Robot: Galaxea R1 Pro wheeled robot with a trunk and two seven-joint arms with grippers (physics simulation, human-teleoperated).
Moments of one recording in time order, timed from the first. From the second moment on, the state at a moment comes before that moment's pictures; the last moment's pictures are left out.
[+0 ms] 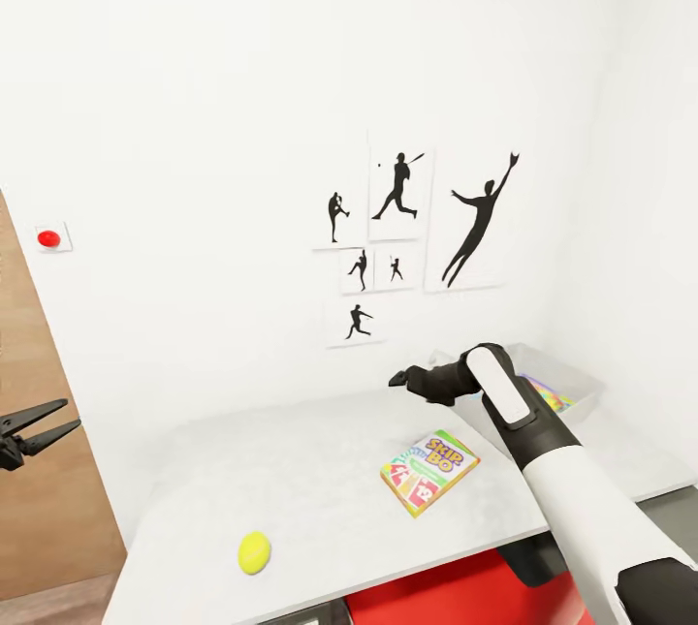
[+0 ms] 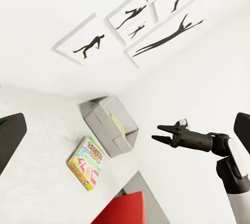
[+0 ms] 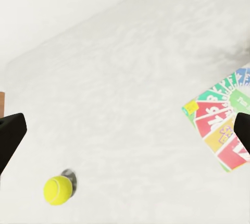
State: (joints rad) left arm -0.47 0.68 0.47 -0.74 0.42 0.90 -1.48; right arm -0.86 -0.07 0.24 -0.98 -1.06 1.05 -0.41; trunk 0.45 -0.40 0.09
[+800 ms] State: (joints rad) left arm -0.47 0.68 0.47 -0.74 0.42 0.90 -1.48; right arm -0.86 0.01 0.32 -0.87 -1.05 1.05 -0.42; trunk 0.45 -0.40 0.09
